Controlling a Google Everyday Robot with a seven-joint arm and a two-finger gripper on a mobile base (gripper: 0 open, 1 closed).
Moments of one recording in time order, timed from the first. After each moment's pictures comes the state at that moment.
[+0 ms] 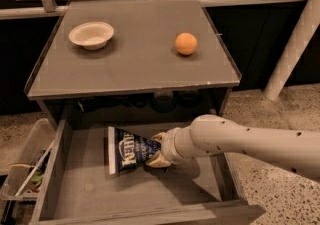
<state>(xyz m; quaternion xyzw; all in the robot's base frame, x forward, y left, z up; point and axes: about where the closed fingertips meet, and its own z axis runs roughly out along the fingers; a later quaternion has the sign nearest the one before) 0.494 0.003 0.606 -0.62 0.71 0.14 0.32</state>
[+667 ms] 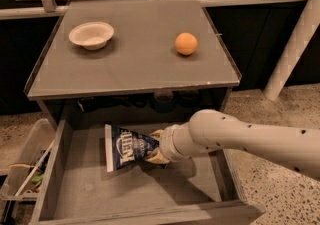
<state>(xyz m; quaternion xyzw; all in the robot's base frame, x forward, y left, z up) 0.491 0.009 0.625 -0.63 0.69 0.14 0.32</state>
